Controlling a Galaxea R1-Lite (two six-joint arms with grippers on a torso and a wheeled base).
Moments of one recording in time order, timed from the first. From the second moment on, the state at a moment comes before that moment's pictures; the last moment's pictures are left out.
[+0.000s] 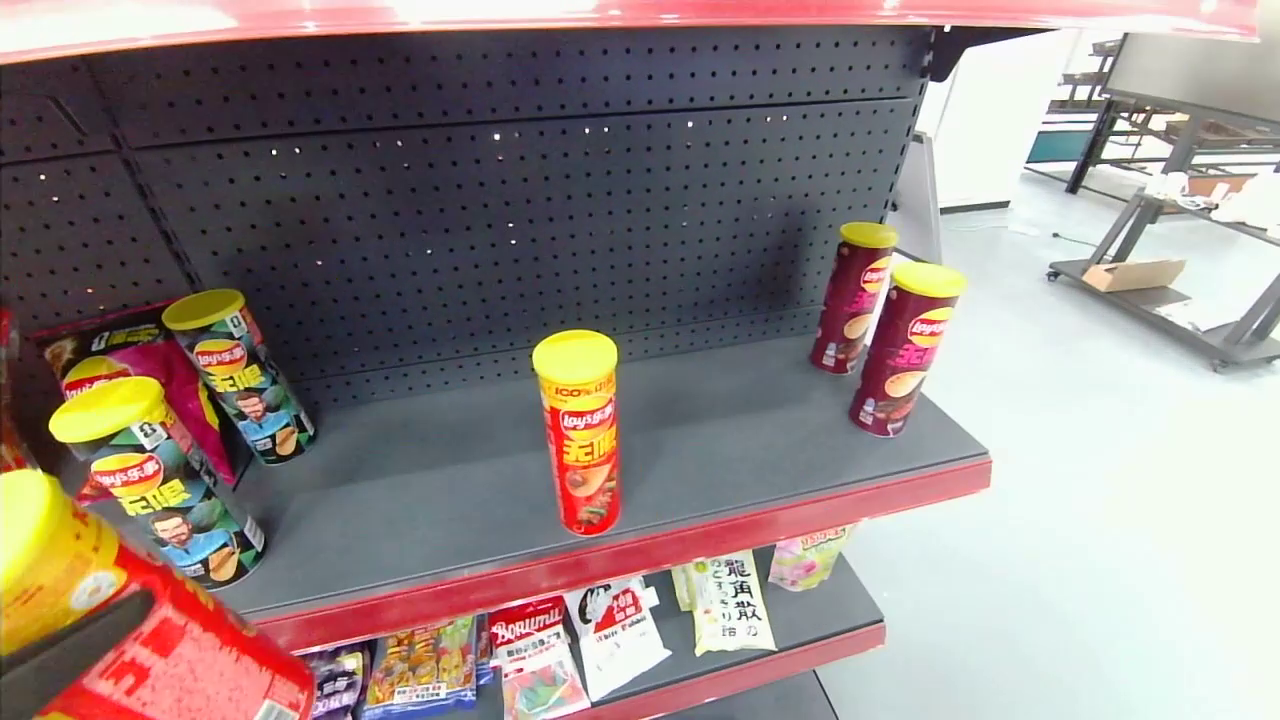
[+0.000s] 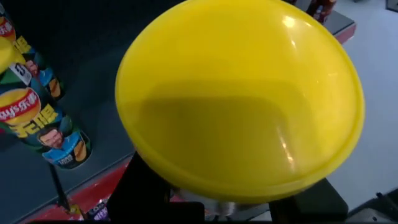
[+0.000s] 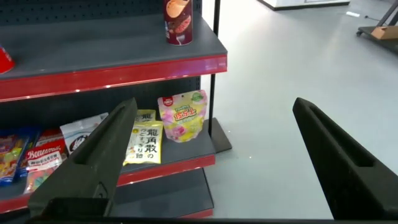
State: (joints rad) left arm 0.05 0.69 -0.46 0.01 -0.45 0.08; right arm 0.00 0.00 -0.04 0.04 -0.03 -0.03
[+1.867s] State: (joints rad) left arm -0.13 1.72 -0.76 -0.66 -0.56 0.18; right arm 0.00 0.00 -0.04 0.04 -0.03 -0.03
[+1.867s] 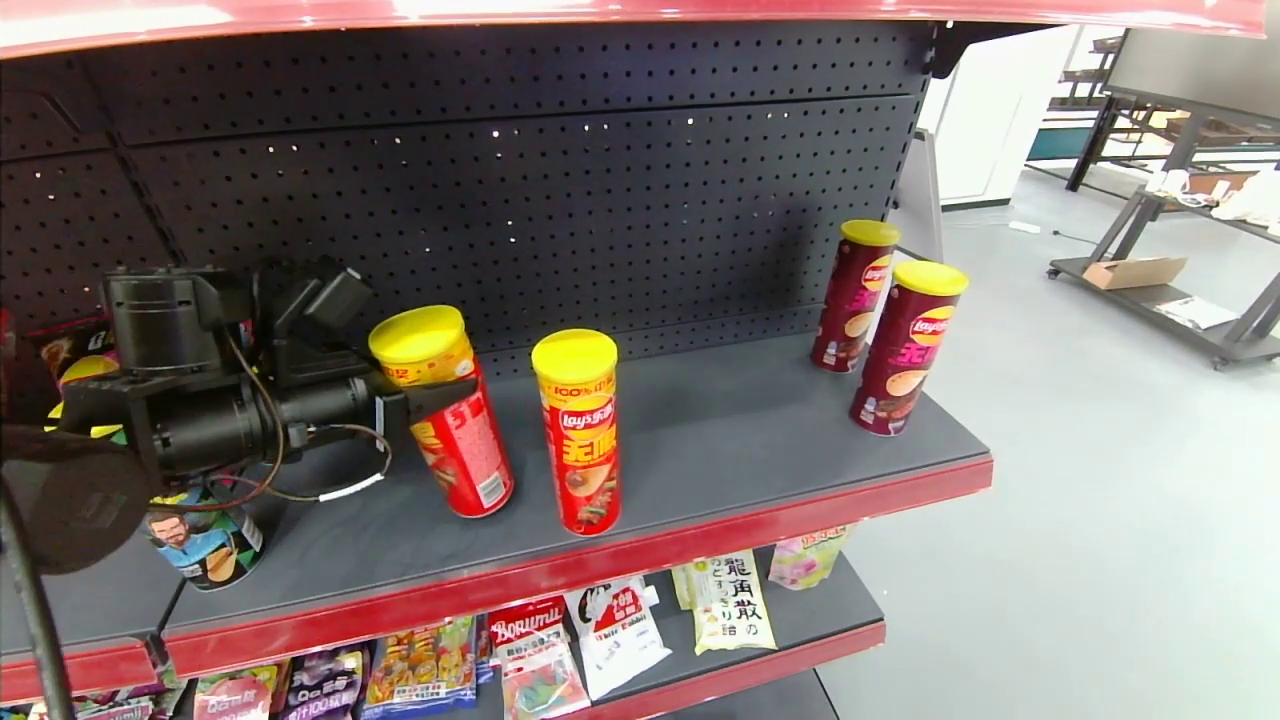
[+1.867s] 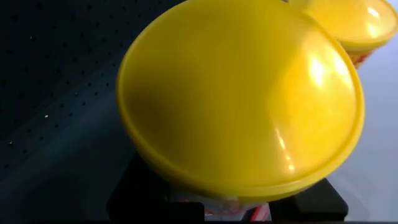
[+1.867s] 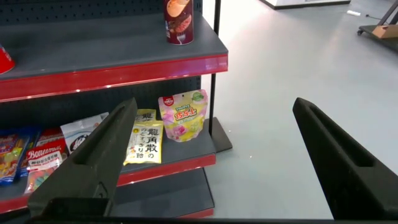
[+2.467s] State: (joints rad) left arm -0.14 1.91 -0.98 -0.66 -0.55 0.17; right arm 0.00 0.00 -0.04 0.04 -0.03 -0.03
